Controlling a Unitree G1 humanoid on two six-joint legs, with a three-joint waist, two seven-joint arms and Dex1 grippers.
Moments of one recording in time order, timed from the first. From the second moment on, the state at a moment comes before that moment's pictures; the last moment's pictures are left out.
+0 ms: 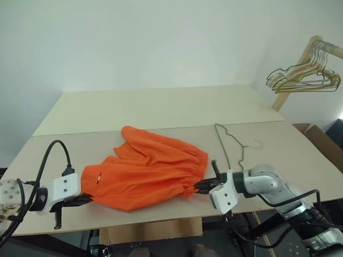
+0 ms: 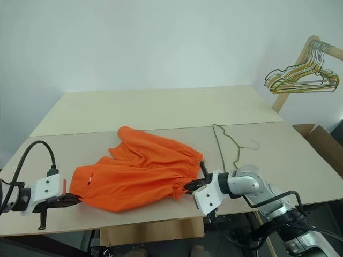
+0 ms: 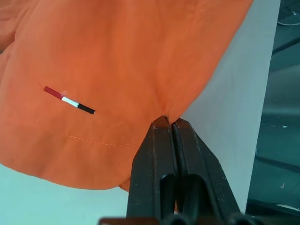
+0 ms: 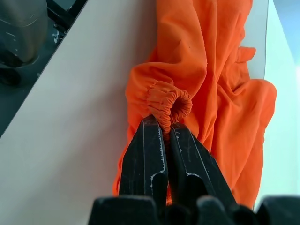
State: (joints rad) left arm 0.25 1.09 0.25 -0.16 -0.19 0.11 -1.23; right arm -0.30 -0.76 0.38 -0.06 -0.19 -0.53 1.03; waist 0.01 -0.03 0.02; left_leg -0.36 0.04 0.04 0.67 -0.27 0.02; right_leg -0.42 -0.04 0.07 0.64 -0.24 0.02
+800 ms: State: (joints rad) left arm 0.23 1.05 0.20 -0.18 -0.19 0.13 -1.20; right arm -0.14 -0.79 0.37 -0.31 -0.22 -0.29 1.02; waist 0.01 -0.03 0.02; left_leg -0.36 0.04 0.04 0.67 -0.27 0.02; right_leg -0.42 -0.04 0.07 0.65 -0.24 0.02
